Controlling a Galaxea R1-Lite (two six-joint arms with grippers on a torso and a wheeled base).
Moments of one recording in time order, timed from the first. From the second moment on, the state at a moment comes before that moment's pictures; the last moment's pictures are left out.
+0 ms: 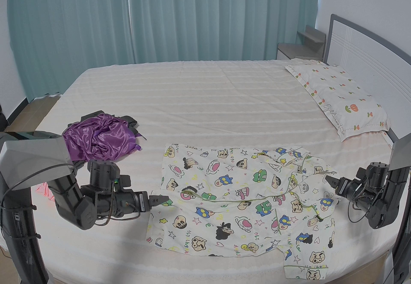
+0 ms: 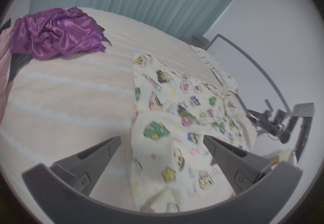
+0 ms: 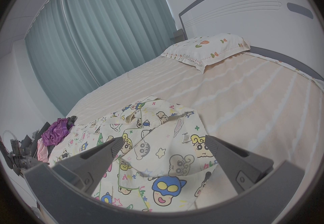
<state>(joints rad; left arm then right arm) -0.22 2.19 -0.52 -0.99 -0.40 -0.34 -0.13 2.28 -0.28 -1.55 0.13 0.33</state>
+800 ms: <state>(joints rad) -0.23 2.42 -0.25 -1.40 -0.65 0.04 -0.13 2.27 -0.27 -1.55 0.13 0.33</state>
